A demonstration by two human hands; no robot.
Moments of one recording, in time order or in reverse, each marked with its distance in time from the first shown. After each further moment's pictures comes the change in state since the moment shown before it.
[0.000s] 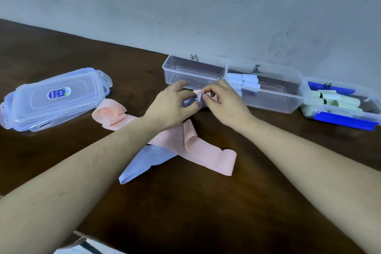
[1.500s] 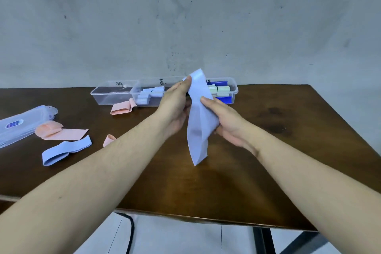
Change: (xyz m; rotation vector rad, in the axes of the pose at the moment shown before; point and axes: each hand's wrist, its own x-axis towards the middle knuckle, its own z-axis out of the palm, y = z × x) left_hand -0.050 0.414 0.087 -1.261 0.015 -0.422; right_hand -0.283 0.072 -0.273 1.109 -0.048 0.380
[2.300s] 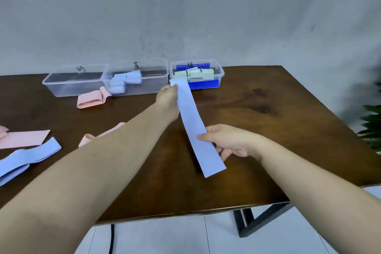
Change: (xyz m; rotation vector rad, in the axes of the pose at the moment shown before) left_hand 0.091 -0.057 -0.038 -0.171 0.092 -0.261; right_hand -0.010 0.051 0.011 -0.485 0.060 0.591
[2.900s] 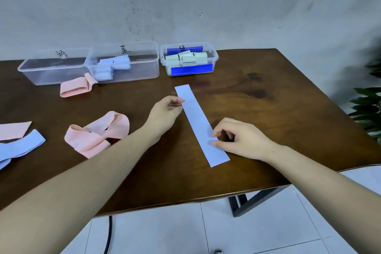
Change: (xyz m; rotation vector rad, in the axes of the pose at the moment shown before) left_hand -0.027 -0.051 -0.052 0.825 -0.213 0.277; right_hand -0.016 0.077 -0.019 -0.674 0.447 -0.550
